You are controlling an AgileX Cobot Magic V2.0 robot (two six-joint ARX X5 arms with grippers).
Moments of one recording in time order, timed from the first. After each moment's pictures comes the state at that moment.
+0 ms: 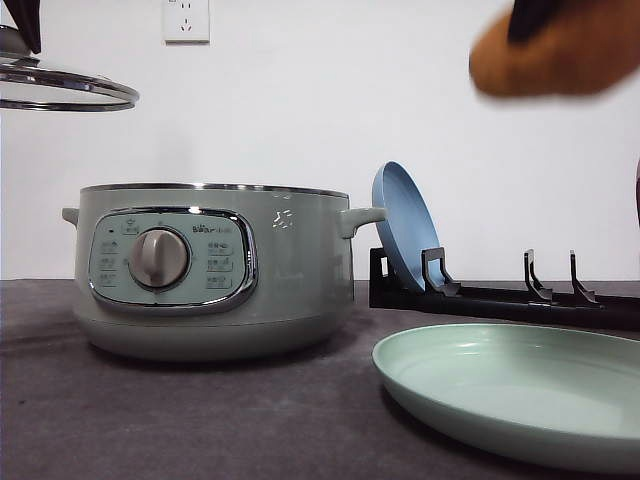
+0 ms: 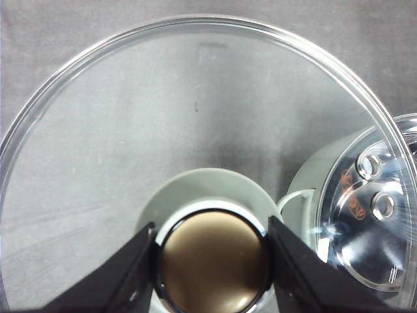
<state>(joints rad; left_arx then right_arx) 0.03 1.74 2.12 -1.32 0.03 0.04 0.64 1.03 0.98 -0.86 -0.10 0.07</state>
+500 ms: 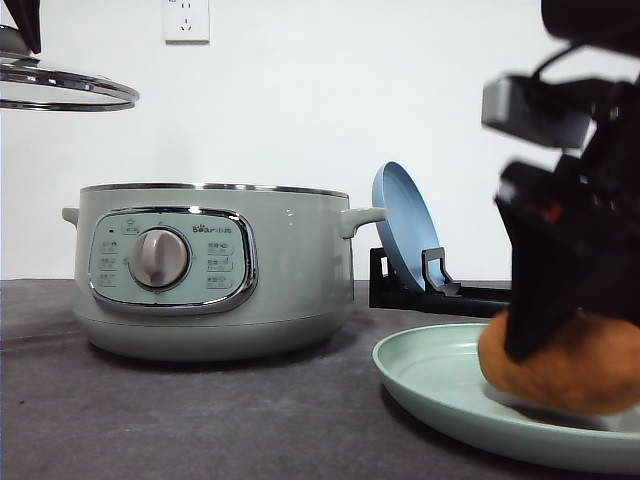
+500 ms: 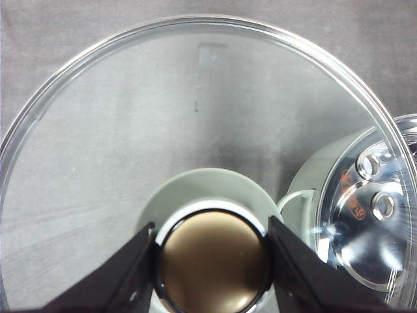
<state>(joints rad) 0.03 1.74 2.12 -1.32 0.03 0.04 0.61 1.17 0.58 -0.42 -0.08 0.25</state>
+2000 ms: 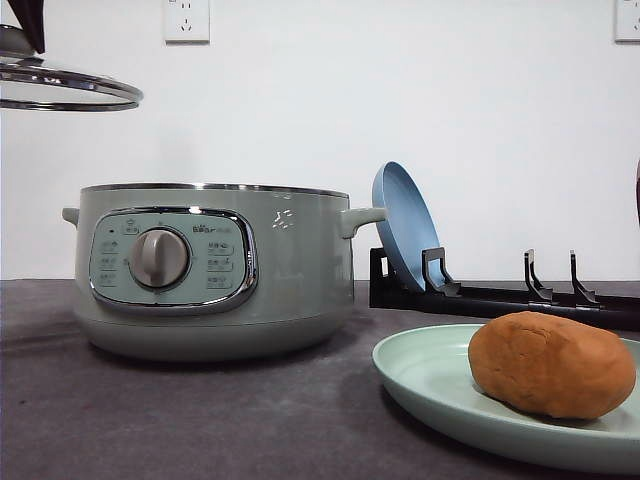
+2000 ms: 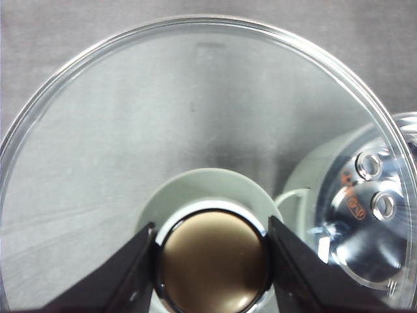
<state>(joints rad) 0.00 1.74 2.12 -1.32 0.03 0.04 0.58 0.78 1.24 -1.01 -0.03 0.26</state>
